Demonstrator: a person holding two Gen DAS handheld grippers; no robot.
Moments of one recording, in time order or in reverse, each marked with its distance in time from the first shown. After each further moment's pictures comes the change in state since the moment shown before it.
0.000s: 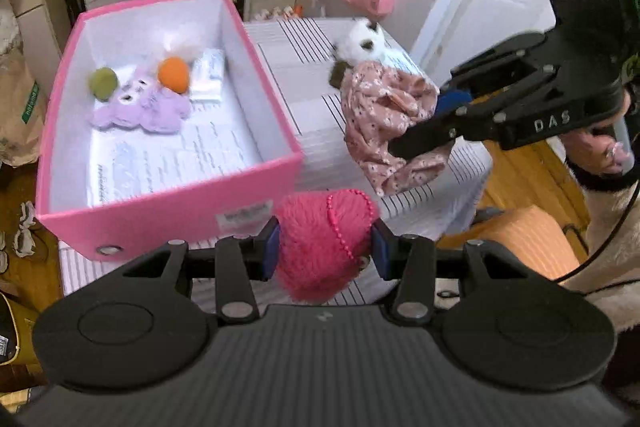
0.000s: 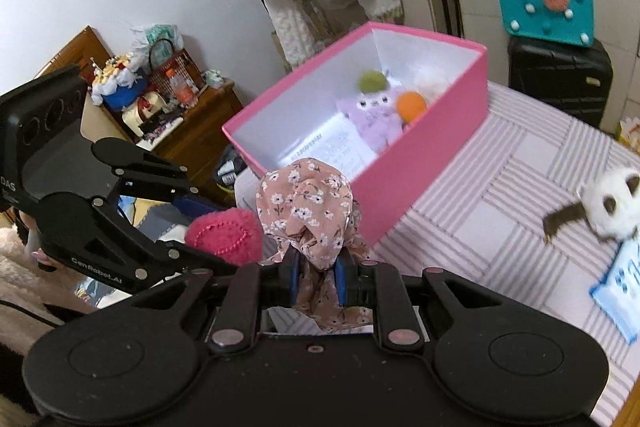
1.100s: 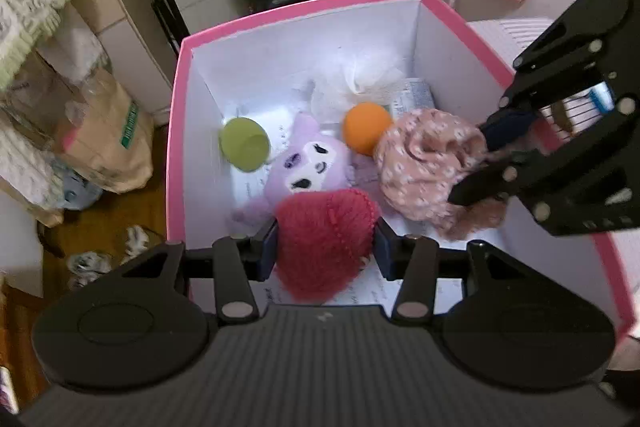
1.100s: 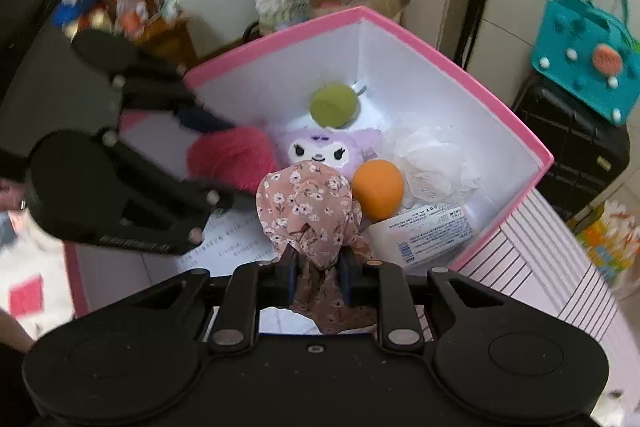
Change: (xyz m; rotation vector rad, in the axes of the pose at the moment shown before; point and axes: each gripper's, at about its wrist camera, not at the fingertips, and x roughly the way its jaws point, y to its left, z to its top) left arm 0.102 0.123 0.091 0.058 0.083 0.377; right arm 0.161 -0.031 0.121 -0.272 0.225 -0.186
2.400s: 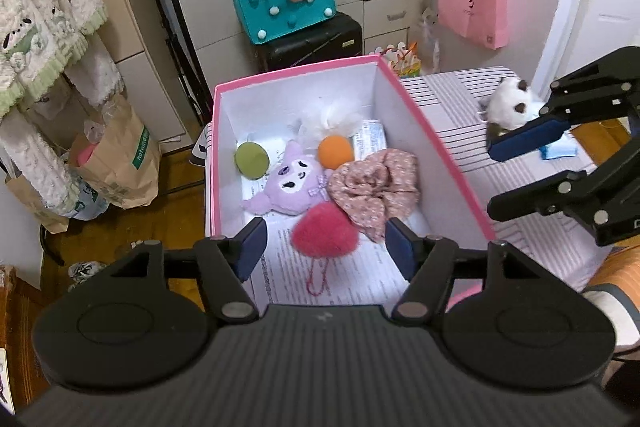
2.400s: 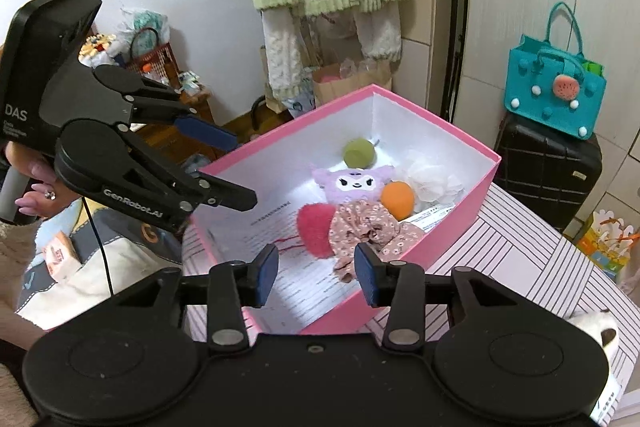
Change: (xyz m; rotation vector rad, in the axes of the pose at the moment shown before) left arm -0.122 -0.012 -0.034 -0.050 -0.139 -0.036; right arm -0.119 0.047 -0.066 0.096 -0.263 0.005
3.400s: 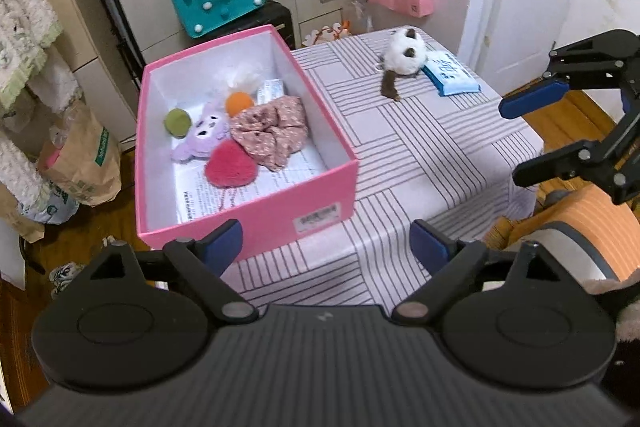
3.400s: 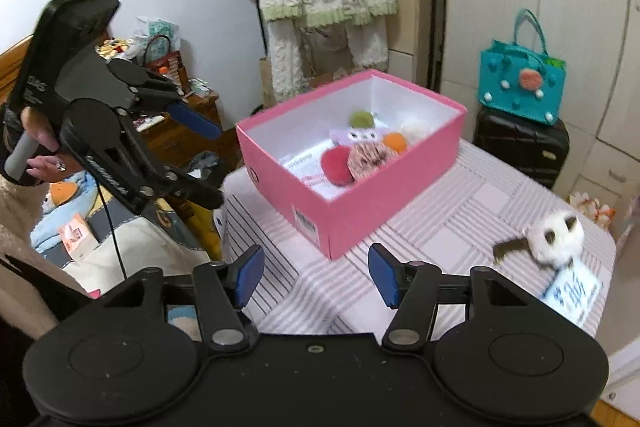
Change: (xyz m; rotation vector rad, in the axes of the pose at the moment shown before) left arm -0.067 -0.081 -0.065 0.118 0.029 -0.110; right arm -0.096 0.043 -0.108 0.024 -0.057 -0.054
